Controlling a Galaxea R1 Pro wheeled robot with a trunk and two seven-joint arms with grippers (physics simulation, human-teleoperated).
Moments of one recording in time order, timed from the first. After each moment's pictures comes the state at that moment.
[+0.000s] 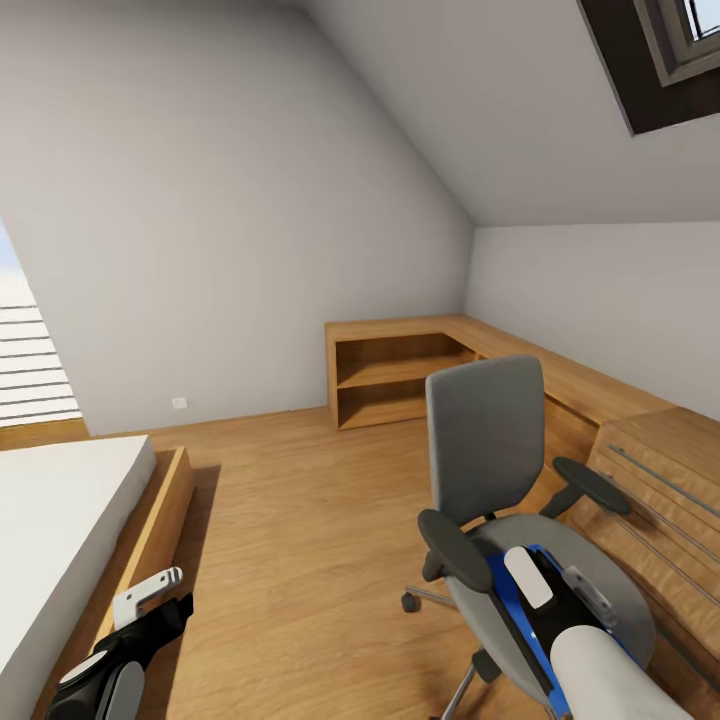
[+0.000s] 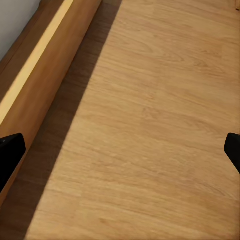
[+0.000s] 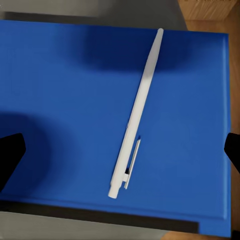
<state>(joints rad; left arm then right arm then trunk) -0.03 -0.10 0.26 -1.62 0.24 0.66 0.32 -0.65 -0.01 -0.17 -0.56 -0.73 0.06 -0.95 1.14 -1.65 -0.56</state>
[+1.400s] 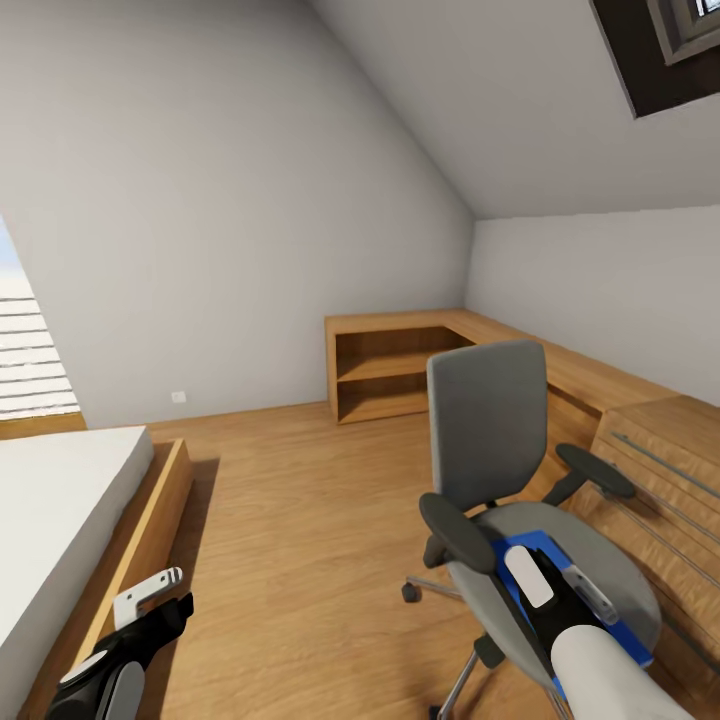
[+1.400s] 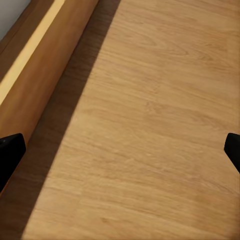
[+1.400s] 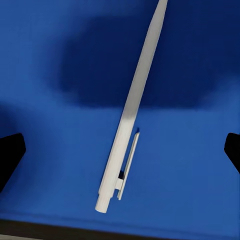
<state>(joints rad) -0.03 -0.10 0.26 -1.62 0.24 0.66 0.32 -0.65 -0.02 -0.17 -0.57 -0.73 0.06 -0.95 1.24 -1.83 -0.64</state>
